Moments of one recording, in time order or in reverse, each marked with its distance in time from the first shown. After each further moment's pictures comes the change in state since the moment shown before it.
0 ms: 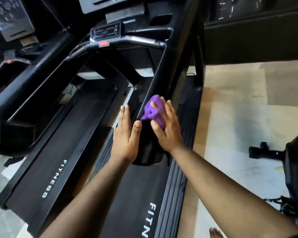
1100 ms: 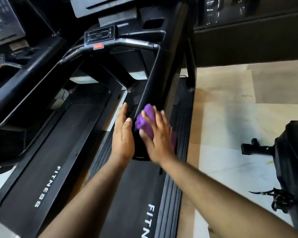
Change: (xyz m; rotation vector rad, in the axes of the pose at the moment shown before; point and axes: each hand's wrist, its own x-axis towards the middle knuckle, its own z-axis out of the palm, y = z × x) left_hand -0.003 -0.003 0.002 -0.364 0.087 0.058; right_hand -0.046 -0.047 0.012 -0.068 -0.048 0.109
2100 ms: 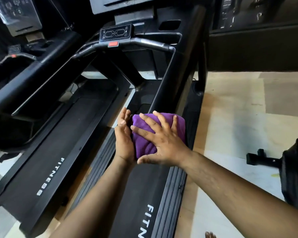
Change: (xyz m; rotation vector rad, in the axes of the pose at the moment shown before) left_hand 0.006 0.004 -0.008 -0.719 0.161 -0.311; right_hand 0.023 -0.011 -0.032 -0.417 -0.444 -0.401
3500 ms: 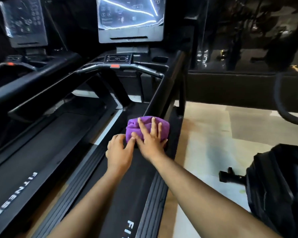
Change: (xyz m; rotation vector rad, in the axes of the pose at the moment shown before) left_hand -0.095 0.002 -0.057 0.940 0.087 0.260; right_hand -0.026 -0.087 0.012 0.232 0.141 0.548
